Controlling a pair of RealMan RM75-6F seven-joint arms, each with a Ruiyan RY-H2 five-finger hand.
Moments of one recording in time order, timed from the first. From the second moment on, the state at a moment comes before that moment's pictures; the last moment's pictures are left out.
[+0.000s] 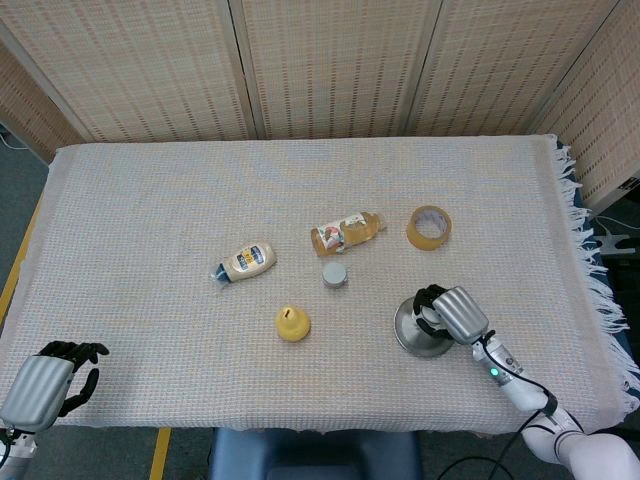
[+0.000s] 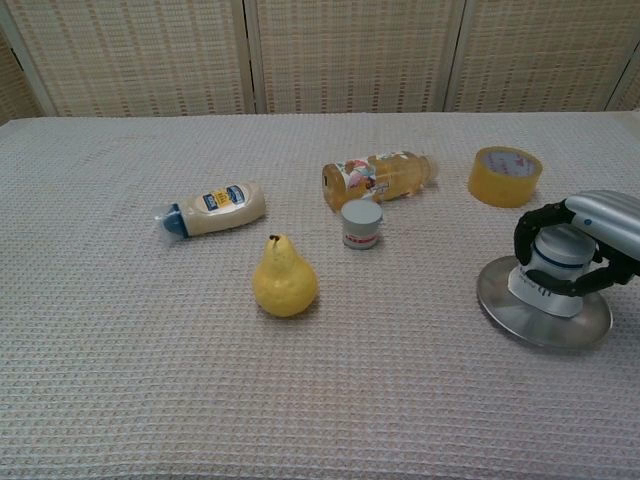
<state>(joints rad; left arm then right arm) -0.09 -1.09 0.06 -1.63 1.68 1.50 0.06 0.48 -1.79 -0.09 -0.56 -1.72 1.35 0.62</state>
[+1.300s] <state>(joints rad) -0.10 -1.09 0.06 -1.63 1.68 1.50 0.05 0.47 -1.82 -0.12 -0.48 -1.74 1.41 0.68</state>
